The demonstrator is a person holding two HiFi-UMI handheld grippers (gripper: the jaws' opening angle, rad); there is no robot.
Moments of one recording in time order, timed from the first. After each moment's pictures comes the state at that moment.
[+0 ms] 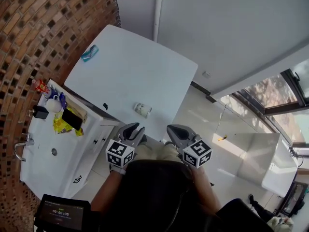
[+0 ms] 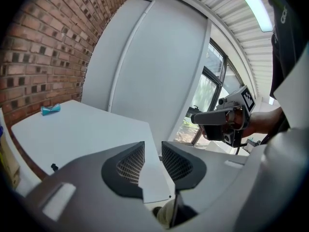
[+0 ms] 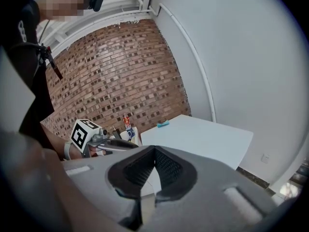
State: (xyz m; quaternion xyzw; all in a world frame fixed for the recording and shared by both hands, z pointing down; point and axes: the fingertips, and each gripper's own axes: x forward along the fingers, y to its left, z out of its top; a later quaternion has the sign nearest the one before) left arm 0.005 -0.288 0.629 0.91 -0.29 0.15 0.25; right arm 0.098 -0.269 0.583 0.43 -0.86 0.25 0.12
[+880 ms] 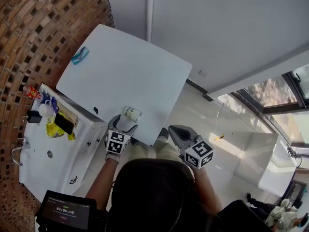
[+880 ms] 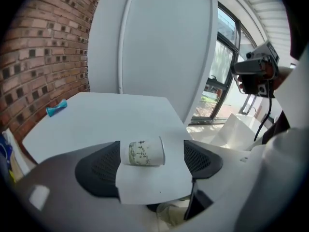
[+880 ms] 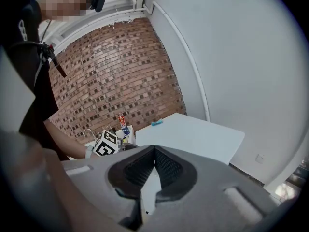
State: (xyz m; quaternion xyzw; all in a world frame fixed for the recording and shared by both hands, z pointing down) left arm 0.006 -0.346 0.747 0.86 -0.33 0.32 0.21; right arm 0.160 -0.290 0.593 0.43 -0.86 0.26 0.13
